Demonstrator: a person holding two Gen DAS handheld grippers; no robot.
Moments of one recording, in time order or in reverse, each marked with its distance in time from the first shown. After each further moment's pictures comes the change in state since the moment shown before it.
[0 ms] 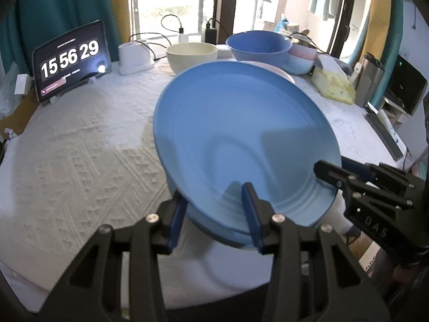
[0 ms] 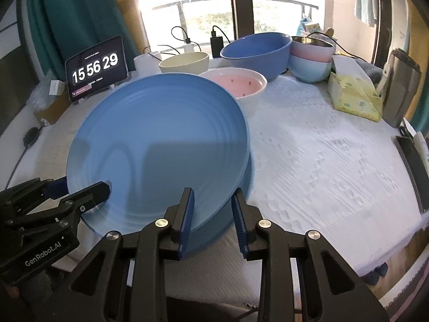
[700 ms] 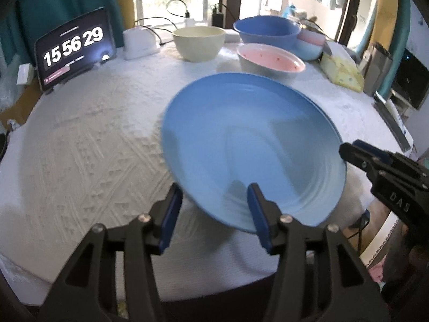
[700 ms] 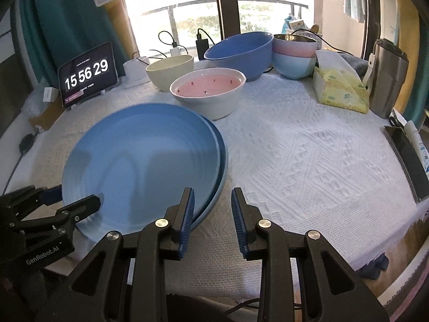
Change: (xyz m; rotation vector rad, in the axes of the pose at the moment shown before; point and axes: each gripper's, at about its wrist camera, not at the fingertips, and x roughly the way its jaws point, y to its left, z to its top) left arm 0.006 0.010 -0.010 -0.016 0.061 0.036; right arm -0.003 -0.017 -0.006 0.041 -0.017 -0.024
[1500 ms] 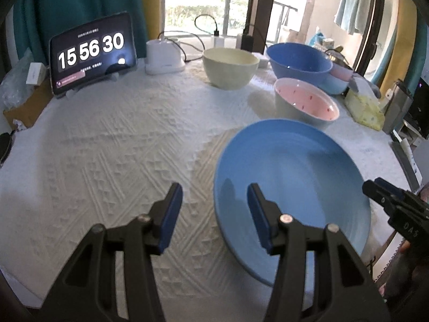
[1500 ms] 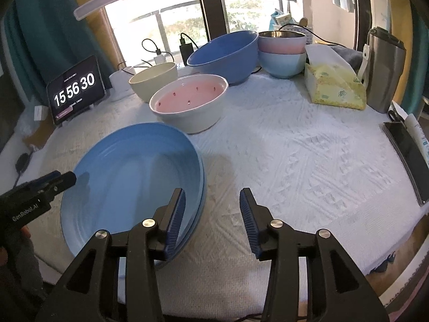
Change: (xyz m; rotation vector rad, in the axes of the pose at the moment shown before) left arm 0.020 0.034 0.041 -0.094 -0.066 0.041; right arm 0.016 -0.020 0.019 0.078 0.001 0.002
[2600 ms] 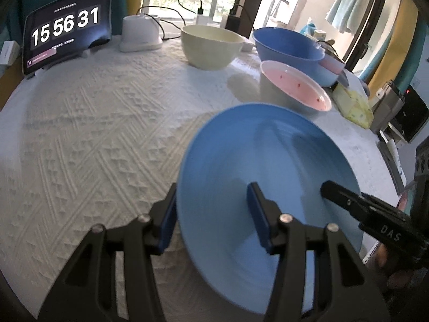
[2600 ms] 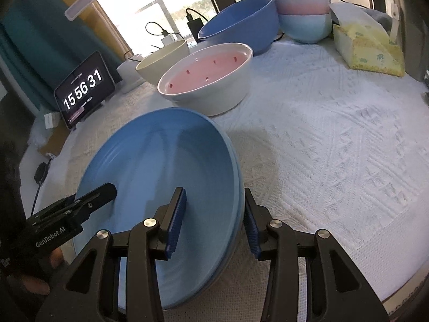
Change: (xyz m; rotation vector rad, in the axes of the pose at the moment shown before) left arm 0.033 -0.010 0.000 -0.037 0.076 -0.141; right arm 0.044 0.007 0.007 0.092 0.111 0.155
